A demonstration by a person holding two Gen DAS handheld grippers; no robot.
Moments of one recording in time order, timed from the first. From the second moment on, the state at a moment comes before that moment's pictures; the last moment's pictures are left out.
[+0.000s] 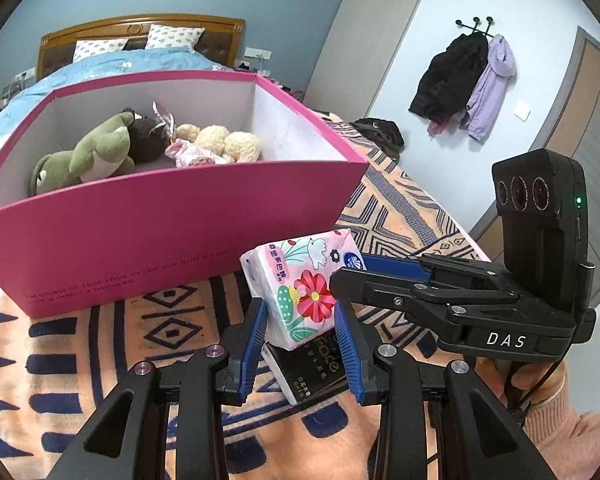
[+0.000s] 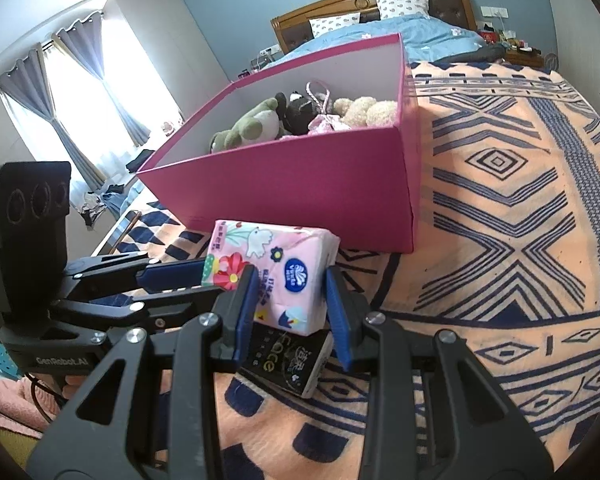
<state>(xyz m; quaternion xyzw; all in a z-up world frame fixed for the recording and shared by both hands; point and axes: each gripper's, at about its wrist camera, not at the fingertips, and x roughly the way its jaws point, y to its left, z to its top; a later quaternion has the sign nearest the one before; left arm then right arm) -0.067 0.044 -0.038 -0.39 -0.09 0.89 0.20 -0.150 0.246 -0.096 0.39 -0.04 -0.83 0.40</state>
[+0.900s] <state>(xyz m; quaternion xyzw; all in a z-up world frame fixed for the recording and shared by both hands) -0.055 0.046 -0.007 -0.35 -0.07 0.91 0.21 -0.136 0.251 -0.064 0.35 -0.03 -0.84 0.41</state>
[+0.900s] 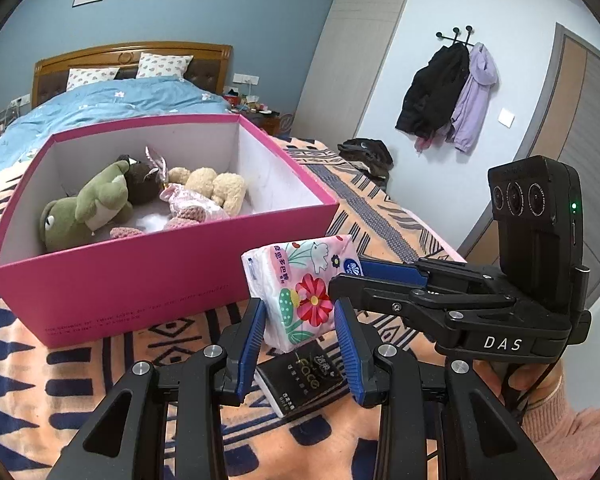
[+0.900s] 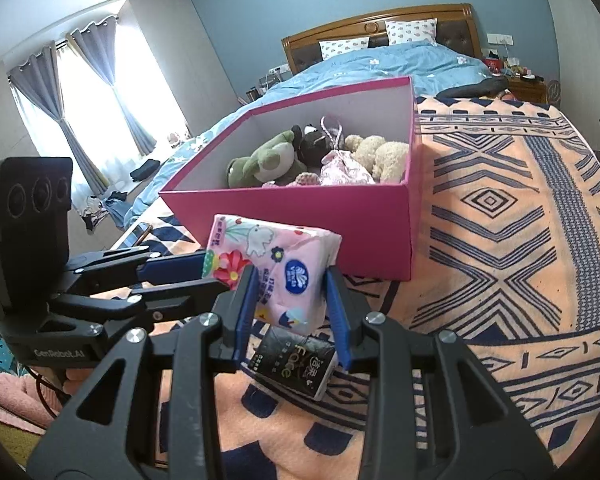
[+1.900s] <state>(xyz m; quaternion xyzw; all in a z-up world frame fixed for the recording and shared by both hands) -0.075 0.046 0.017 -0.32 -0.07 0.92 0.21 -0.143 0.250 -0.035 0.31 -0.02 -0.86 0.40</state>
